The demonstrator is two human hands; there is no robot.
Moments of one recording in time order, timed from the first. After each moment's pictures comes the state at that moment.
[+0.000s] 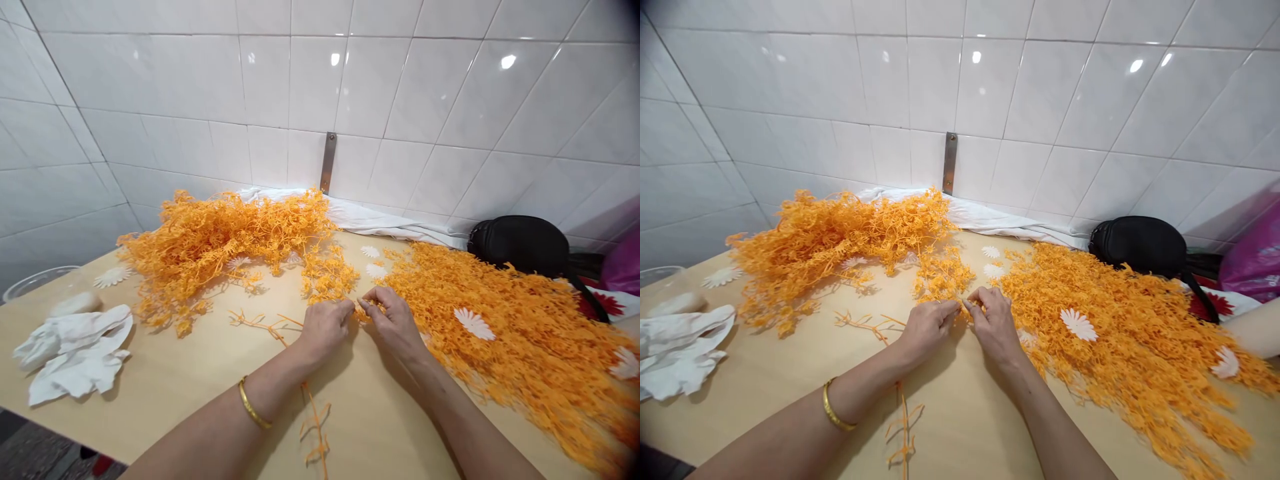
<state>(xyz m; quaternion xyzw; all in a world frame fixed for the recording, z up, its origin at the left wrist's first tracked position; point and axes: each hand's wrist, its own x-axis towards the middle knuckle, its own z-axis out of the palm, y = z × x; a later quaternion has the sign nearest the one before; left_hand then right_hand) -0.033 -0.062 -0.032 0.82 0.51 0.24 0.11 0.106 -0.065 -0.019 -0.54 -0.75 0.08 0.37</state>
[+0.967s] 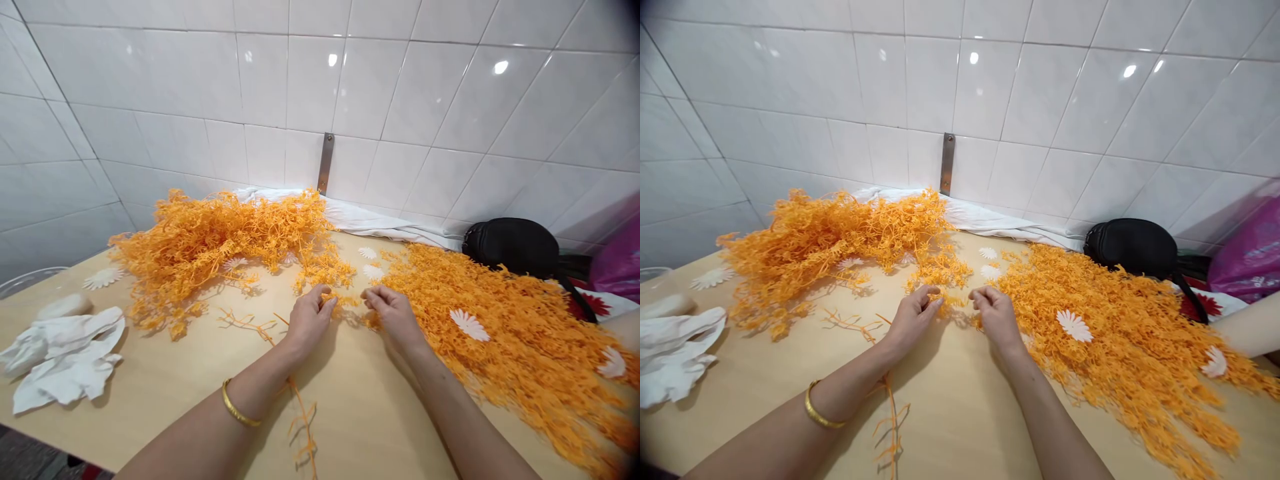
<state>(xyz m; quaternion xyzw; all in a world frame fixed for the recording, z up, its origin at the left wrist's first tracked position) -0.046 -0.051 -0.038 0.62 0.55 0.44 0.34 0.115 -0.049 -0.029 -0.56 -0.62 0.30 0.47</state>
